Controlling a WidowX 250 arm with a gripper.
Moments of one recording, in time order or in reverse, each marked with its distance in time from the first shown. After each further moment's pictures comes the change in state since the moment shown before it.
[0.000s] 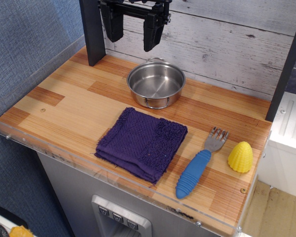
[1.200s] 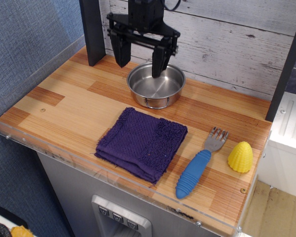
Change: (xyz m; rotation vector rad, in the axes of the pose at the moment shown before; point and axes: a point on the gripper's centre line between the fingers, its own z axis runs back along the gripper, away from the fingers) arm 0.000 -0.012 -0.037 0.049 -0.062 0.036
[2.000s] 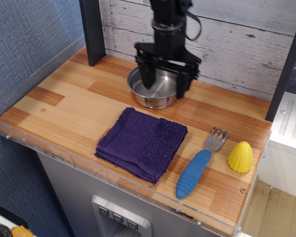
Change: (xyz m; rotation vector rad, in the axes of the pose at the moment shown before) arm 0.023 -0.036 -0.048 -0.076 -0.018 -0.050
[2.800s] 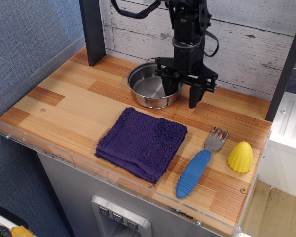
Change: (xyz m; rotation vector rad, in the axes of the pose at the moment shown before) arm 0.022 -0.015 -0.035 -0.014 -0.008 -0.037
